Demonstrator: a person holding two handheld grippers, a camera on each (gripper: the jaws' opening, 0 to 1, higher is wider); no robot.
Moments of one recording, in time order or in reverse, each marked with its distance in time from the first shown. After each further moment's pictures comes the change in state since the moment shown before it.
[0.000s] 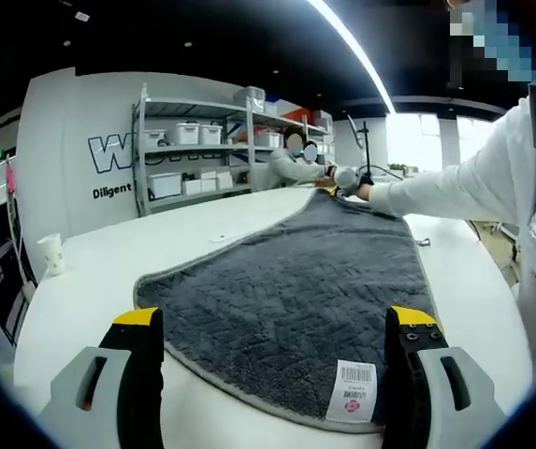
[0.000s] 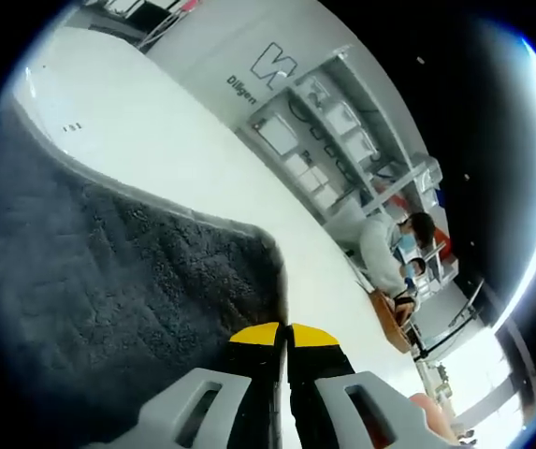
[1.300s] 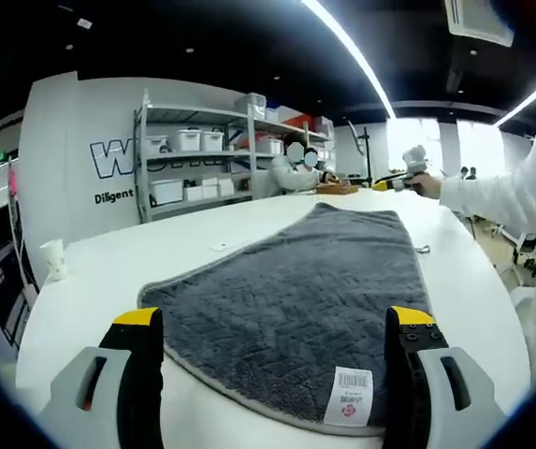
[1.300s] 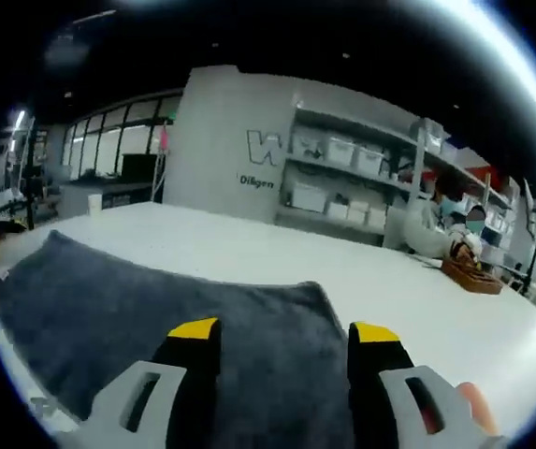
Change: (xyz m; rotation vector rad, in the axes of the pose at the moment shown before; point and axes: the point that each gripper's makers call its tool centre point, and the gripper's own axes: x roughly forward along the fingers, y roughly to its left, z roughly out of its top) left arm -0.004 0.001 0.012 -0.005 -0.042 -0.003; right arm -0.273 0.006 -0.004 0.602 -0.367 0.417
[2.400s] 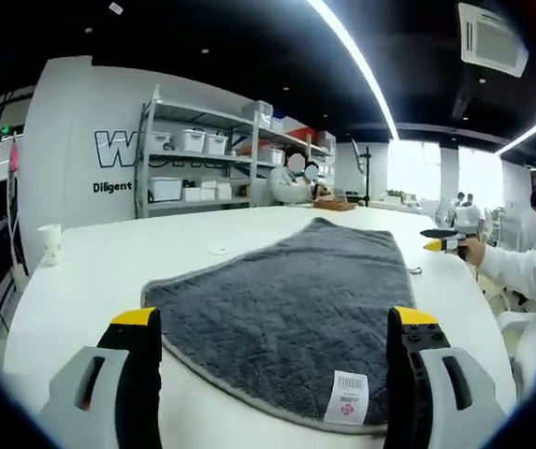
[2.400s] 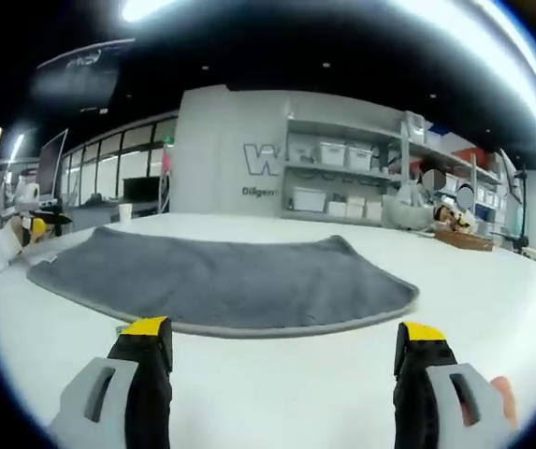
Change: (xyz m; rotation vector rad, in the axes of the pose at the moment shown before) left arm -0.008 0.010 0.004 -0.097 -0.035 -0.030; right arm -0.111 0.071 -0.091 0.079 -0.013 -0.041
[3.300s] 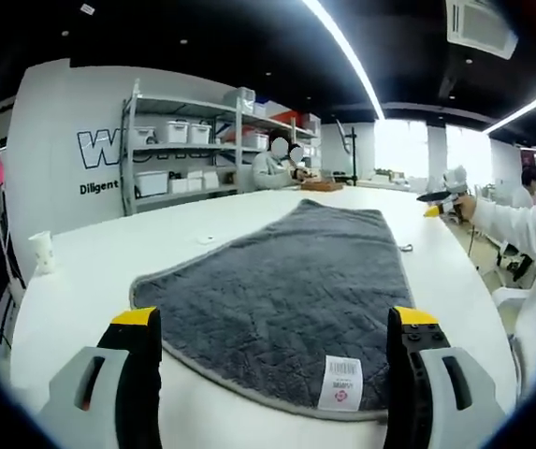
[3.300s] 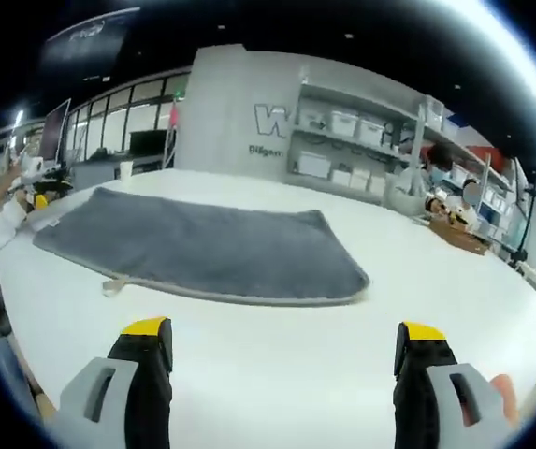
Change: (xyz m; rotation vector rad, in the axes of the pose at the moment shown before) left arm 0.000 -0.015 -0.010 0.077 0.075 -0.052; right arm -0.038 -0.077 0.016 -0.111 0.206 0.011
